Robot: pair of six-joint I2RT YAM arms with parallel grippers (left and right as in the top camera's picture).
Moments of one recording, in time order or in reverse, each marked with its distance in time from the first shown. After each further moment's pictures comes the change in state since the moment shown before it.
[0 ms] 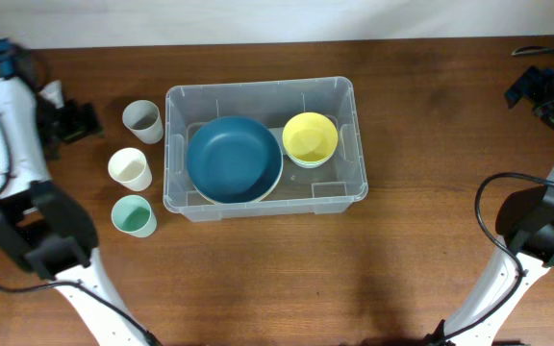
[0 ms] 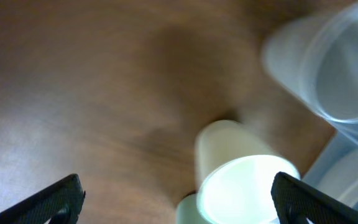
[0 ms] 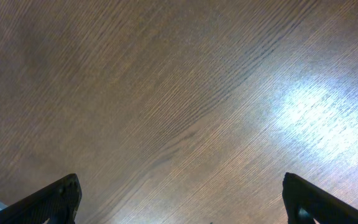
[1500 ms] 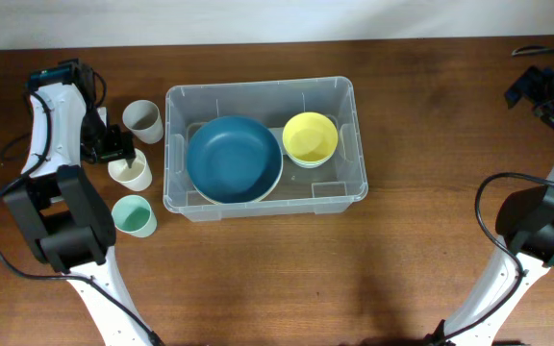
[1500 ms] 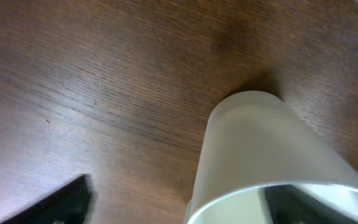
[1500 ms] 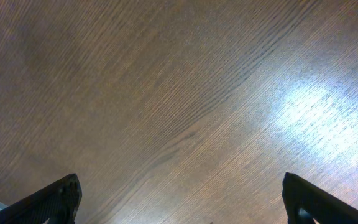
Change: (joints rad) left arm -0.120 0.000 -0.247 0.064 -0.187 -0.037; right arm 0.000 0.000 0.000 0.000 0.000 0.000
